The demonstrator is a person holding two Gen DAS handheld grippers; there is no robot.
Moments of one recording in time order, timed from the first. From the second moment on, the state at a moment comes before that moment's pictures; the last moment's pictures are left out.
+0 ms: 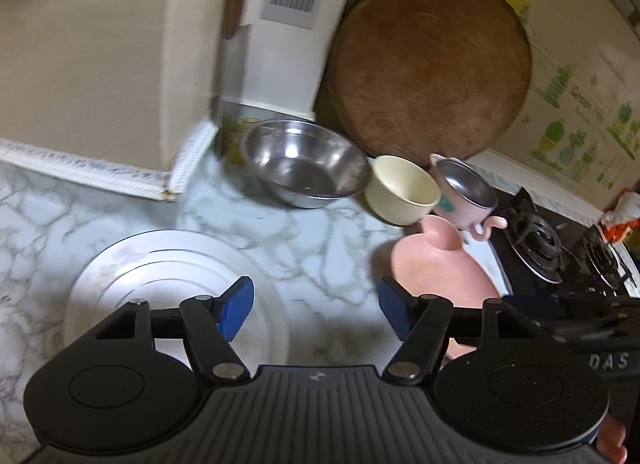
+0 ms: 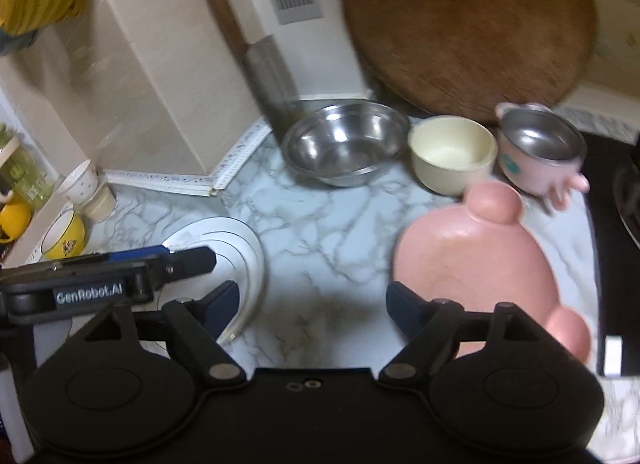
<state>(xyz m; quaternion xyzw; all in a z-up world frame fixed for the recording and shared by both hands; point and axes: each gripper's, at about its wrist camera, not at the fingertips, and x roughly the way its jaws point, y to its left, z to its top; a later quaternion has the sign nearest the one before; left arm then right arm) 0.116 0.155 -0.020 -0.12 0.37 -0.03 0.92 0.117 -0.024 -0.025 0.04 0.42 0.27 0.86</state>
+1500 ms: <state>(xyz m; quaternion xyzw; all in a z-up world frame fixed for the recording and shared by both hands) 0.320 0.008 -0.101 0.08 0.47 -0.21 0.85 0.135 -0.143 -0.124 0.24 0.50 0.02 0.83</state>
